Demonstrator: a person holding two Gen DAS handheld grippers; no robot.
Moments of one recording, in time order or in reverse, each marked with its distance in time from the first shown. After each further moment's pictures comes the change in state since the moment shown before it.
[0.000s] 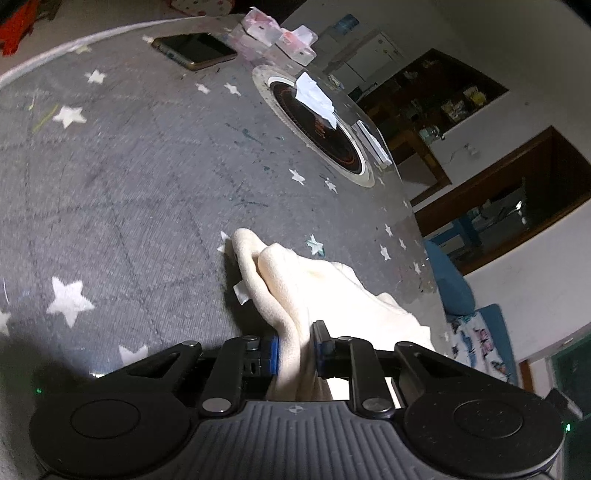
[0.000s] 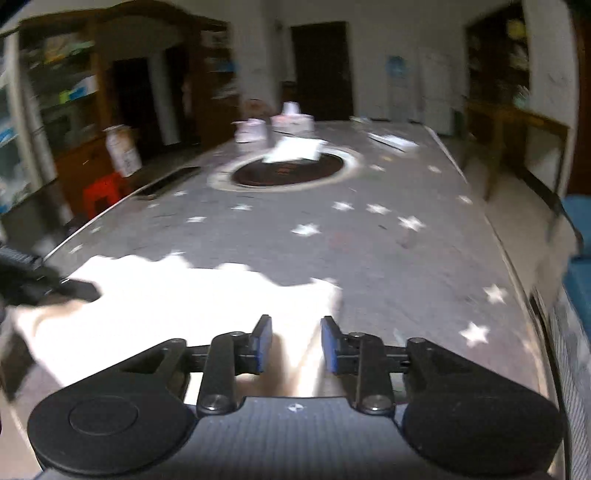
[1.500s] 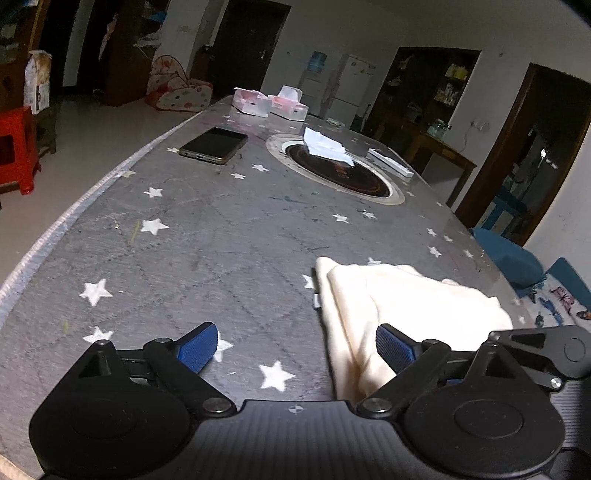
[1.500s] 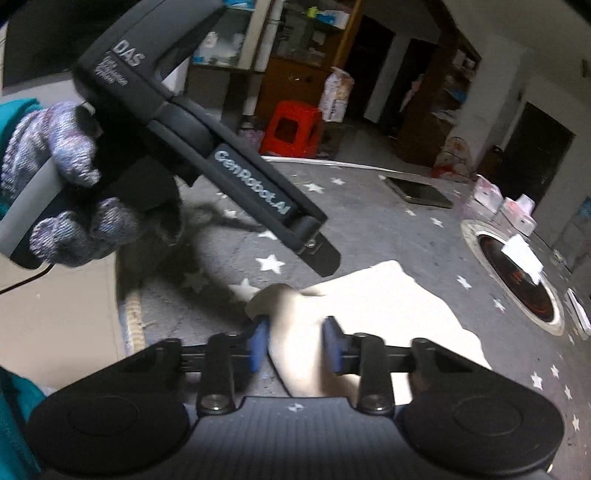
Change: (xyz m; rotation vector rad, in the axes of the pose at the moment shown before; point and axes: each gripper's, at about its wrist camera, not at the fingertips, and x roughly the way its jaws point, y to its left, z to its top) left arm -0.059 0.004 -0.022 0.326 -0.187 0.206; right arm 0.019 0.226 -0.028 -0.774 0.028 0.323
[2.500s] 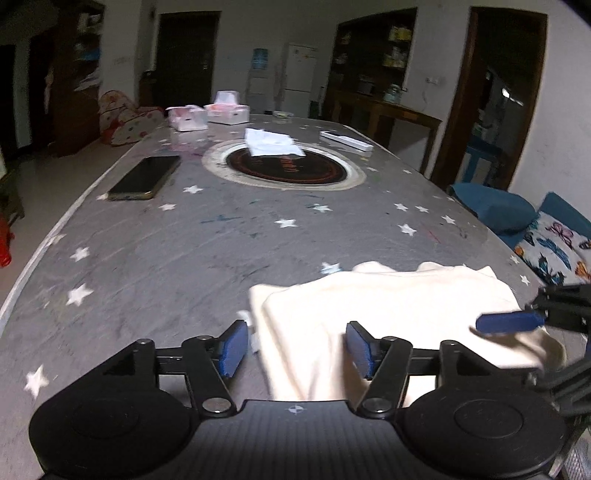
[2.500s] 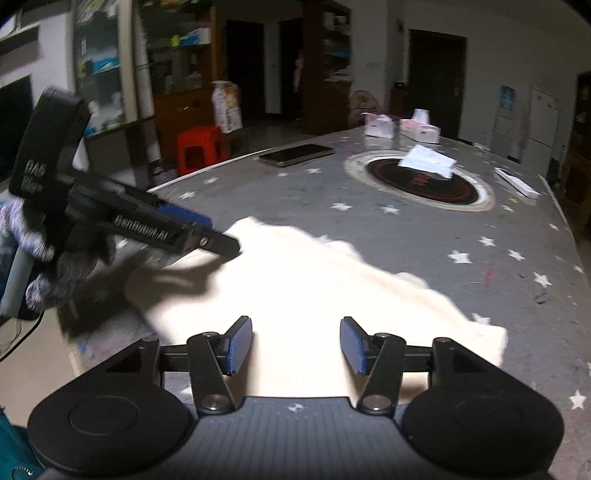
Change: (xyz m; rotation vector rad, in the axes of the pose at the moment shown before) left arm 0.038 -0.047 0.013 0.244 0.011 0.013; right arm -0.044 -0.089 -0.060 0.428 -0.017 -0.082
